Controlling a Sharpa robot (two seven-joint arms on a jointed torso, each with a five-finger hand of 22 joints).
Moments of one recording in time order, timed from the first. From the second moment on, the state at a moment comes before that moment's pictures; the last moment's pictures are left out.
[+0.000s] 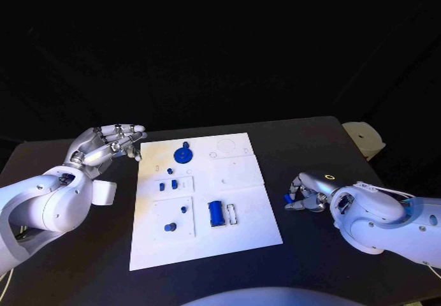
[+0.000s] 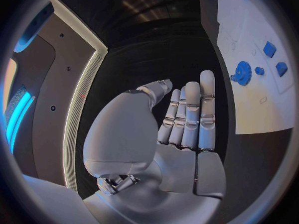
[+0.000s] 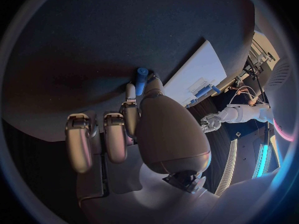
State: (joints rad) left arm 1.19 -0.95 -0.04 1.58 -0.11 -0.29 0.43; left_hand 1.38 -0.17 0.51 0.05 0.24 0.87 0.20 0.27 0.31 0.93 0.14 0.36 0.17 1.05 0.06 1.17 0.45 0.18 1.06 0.13 0.81 0.60; right arm 1.00 -1.30 -0.15 1.90 -1.63 -0.44 -0.53; right_hand 1.44 0.01 -0.24 0.28 0.20 1.01 0.07 0.30 0.54 1.43 0.01 1.23 1.52 1.47 -0.06 1.54 1.31 0.01 1.47 0.04 1.57 1.31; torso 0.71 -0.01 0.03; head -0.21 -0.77
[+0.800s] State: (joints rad) left arm 1.19 -0.95 -0.04 1.58 -0.11 -0.29 0.43; left_hand 1.38 -0.17 0.51 0.05 0.24 0.87 0.20 0.27 0.31 0.93 0.14 0.36 0.17 1.05 0.06 1.17 0.44 0.18 1.06 0.13 0.81 0.60; right arm 1.00 -1.30 -0.16 1.92 -1.64 -0.46 -0.51; right_hand 1.43 -0.12 0.47 0.35 0.16 1.03 0.09 0.29 0.52 1.47 -0.01 1.27 1.32 1.47 -0.07 1.55 1.31 0.01 1.47 0.04 1.57 1.31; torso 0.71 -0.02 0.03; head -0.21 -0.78
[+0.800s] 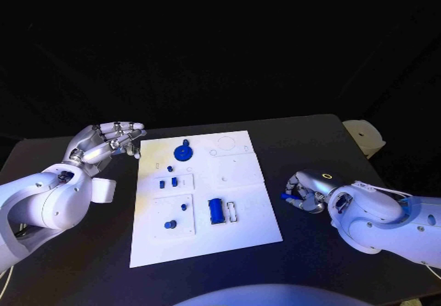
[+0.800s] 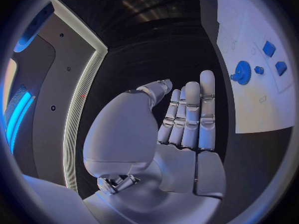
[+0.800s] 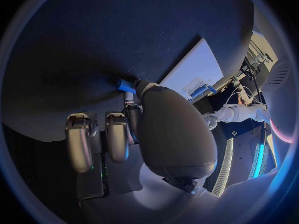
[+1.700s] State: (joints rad) left arm 1.19 -0.94 -0.04 1.58 -0.11 -0.29 0.42; left_hand 1.38 -0.17 0.51 0.05 0.24 0.87 0.20 0.28 0.31 0.92 0.14 0.36 0.17 1.05 0.06 1.17 0.44 0.18 1.06 0.13 0.81 0.60; right arm 1.06 -1.21 -0.16 2.03 -1.45 -0.55 -0.53; right_hand 1.26 -0.15 0.66 0.13 0.11 1.02 0.08 0.29 0.52 1.47 0.00 1.27 1.31 1.47 -0.07 1.56 1.31 0.01 1.47 0.04 1.57 1.31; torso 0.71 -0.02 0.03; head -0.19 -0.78
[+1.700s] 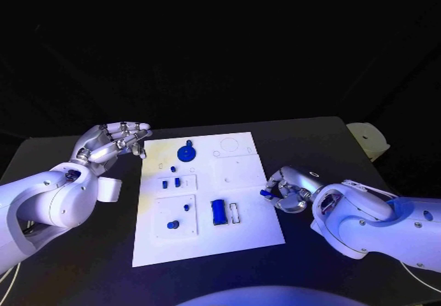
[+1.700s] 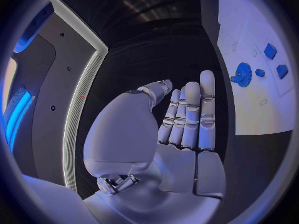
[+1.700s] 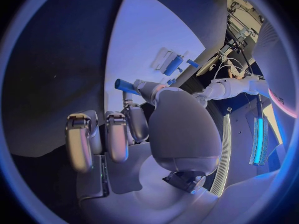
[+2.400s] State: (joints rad) left arm 1.19 -0.94 -0.04 1.59 -0.11 -0.29 0.42; left_hand 1.38 -0.17 0.51 0.05 0.24 0.87 0.20 0.28 0.31 0.92 0.14 0.36 0.17 1.05 0.06 1.17 0.44 0.18 1.06 0.13 0.81 0.60; right arm 1.02 -1.05 -0.16 1.99 -1.33 -0.57 -0.53; right_hand 1.20 -0.16 0.63 0.14 0.12 1.02 0.08 0.34 0.52 1.47 -0.01 1.29 1.31 1.46 -0.07 1.56 1.31 0.01 1.47 0.04 1.57 1.31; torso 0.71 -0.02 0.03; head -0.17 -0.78
